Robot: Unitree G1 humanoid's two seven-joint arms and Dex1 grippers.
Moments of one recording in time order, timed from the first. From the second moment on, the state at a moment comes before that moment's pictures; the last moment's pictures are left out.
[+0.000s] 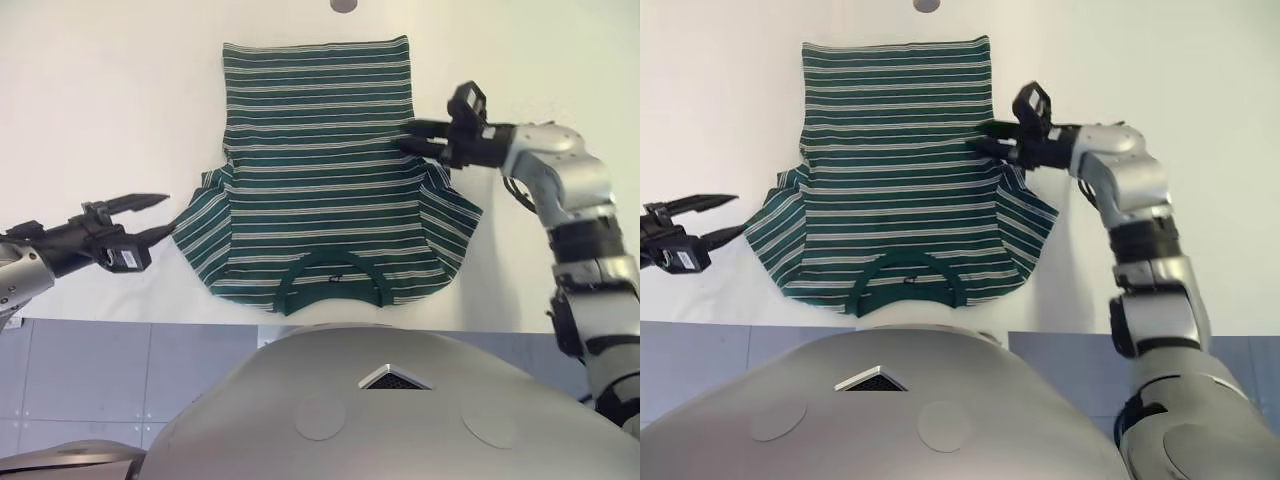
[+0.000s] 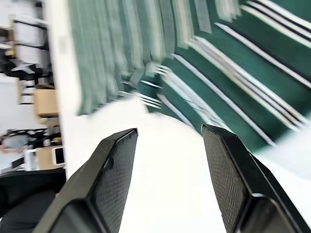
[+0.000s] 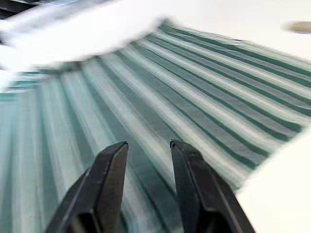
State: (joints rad) left arm 0.58 1.09 0.29 -0.07 0.10 -0.68 -0.67; right arm -0.46 -0.47 0.24 0.44 0.34 0.35 0.91
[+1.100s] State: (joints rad) left arm 0.71 0.46 0.31 -0.43 -0.83 0.53 -0.38; right arm -0.39 -0.47 -0.13 0.30 0.25 0.20 0.63
